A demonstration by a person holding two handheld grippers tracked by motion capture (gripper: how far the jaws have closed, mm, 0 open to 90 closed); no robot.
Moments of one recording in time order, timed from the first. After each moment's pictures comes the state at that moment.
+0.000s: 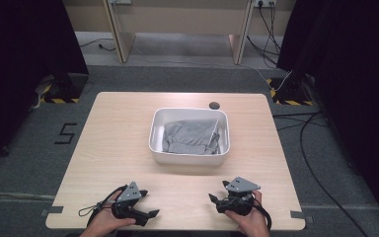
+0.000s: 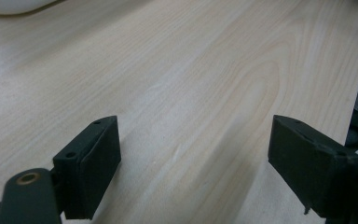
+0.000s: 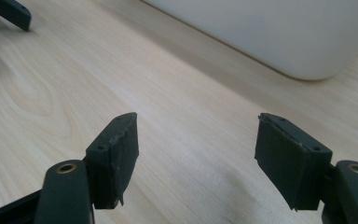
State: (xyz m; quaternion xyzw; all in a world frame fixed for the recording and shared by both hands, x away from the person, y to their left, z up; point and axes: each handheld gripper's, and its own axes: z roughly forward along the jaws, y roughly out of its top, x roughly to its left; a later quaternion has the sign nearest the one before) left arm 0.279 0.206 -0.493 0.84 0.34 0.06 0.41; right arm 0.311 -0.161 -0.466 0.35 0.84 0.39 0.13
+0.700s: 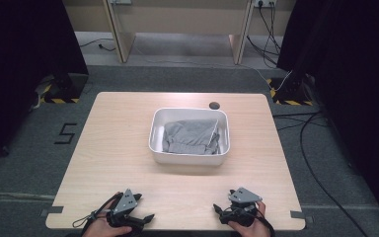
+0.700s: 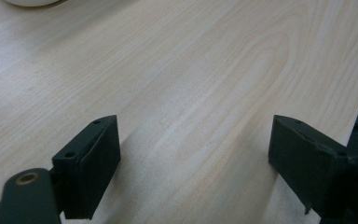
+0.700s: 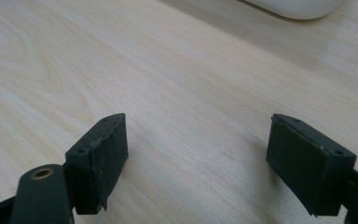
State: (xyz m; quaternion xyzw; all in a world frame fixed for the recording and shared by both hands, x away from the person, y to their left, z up) left arm 0.257 0.213 -0.497 0.85 0.34 0.11 0.40; right arm 0.289 -0.173 -0.487 0.38 0.84 0.36 0.15
